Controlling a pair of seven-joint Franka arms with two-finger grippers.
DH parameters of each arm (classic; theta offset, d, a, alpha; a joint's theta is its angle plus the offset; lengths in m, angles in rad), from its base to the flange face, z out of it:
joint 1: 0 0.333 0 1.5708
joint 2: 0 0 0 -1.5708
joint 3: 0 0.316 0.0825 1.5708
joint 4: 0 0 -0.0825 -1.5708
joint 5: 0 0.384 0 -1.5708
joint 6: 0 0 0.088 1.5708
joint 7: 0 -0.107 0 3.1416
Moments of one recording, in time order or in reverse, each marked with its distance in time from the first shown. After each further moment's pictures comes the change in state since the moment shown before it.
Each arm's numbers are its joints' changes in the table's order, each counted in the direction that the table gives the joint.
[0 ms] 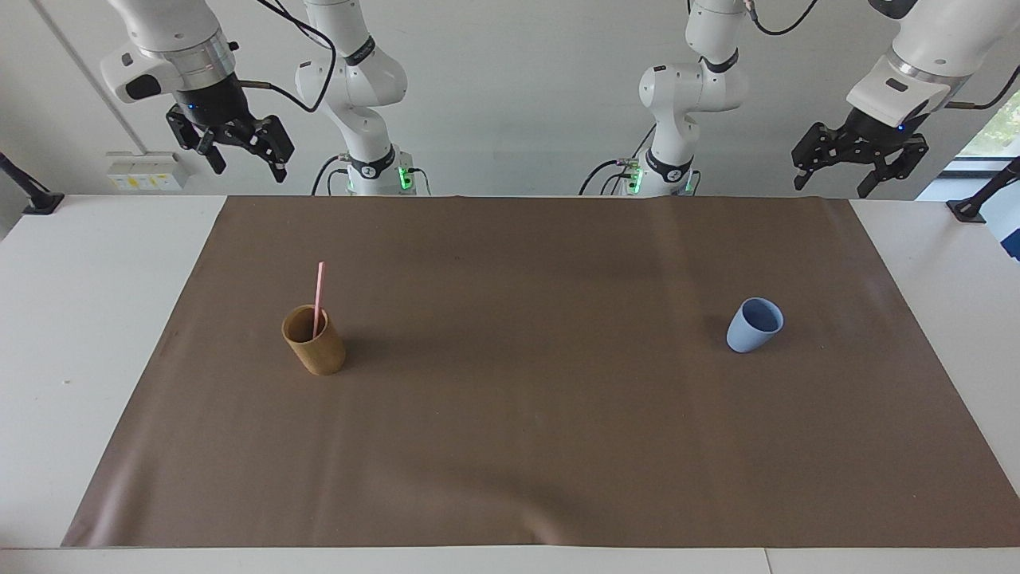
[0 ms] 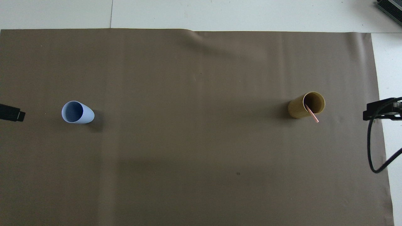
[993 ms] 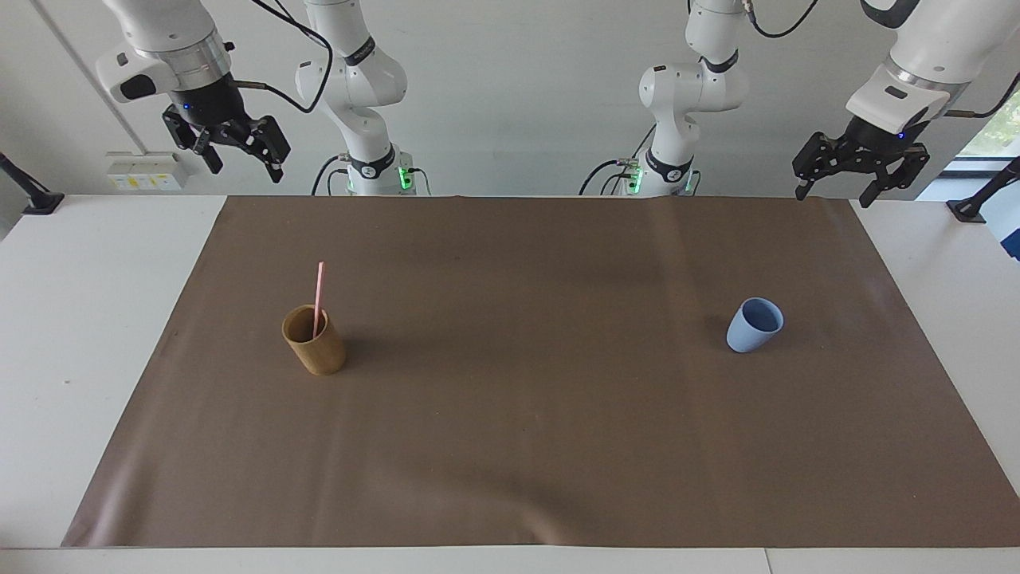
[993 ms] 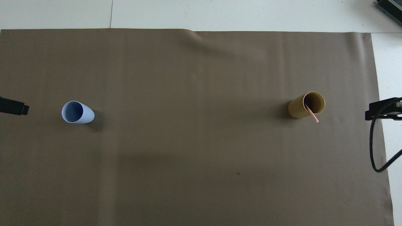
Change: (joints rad) left arm 0.000 0.000 0.000 -0.050 0.000 -0.105 -0.001; right arm -0.009 0.000 -0.001 -0.001 0.000 0.000 0.000
